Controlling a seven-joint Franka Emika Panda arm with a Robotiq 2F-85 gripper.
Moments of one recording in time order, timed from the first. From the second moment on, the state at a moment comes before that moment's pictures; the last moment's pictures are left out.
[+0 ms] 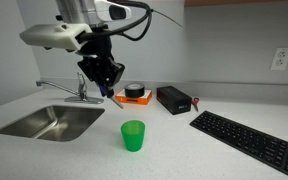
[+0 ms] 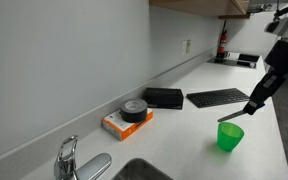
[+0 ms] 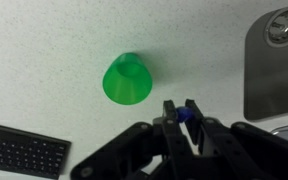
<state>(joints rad) -0.11 -0.63 -0.04 -2.74 0.00 2.36 0.15</state>
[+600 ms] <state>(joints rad) -0.01 -0.33 -0.01 -2.78 0.08 2.86 0.15</state>
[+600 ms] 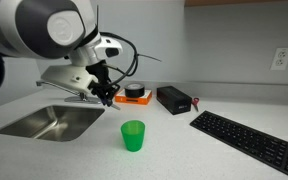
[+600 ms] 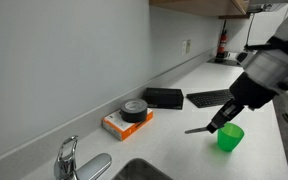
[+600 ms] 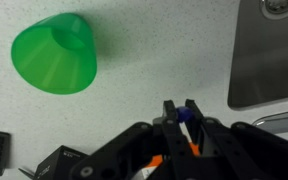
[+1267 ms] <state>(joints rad) -0.01 -0.02 -0.01 -2.70 0.08 3.01 0.15</state>
